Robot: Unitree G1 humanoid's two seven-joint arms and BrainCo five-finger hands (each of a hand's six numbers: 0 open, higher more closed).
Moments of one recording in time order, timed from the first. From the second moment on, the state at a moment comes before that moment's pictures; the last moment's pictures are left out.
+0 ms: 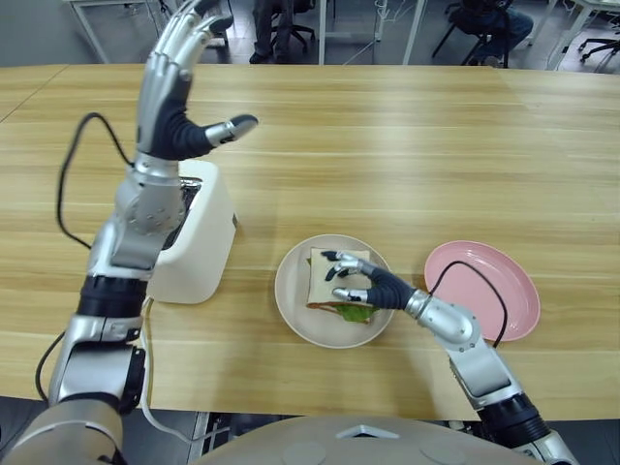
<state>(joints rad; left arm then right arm) -0.45 0.57 0.03 -0.01 0.34 -0.55 0.25 0.05 -0.35 0.23 -0.14 -0.08 -0.14 0.51</state>
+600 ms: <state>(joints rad) 0.30 0.79 -0.20 -0.33 -0.11 -0.57 -0.51 0.35 -0.66 0.20 -0.46 0.45 -0.01 0.97</state>
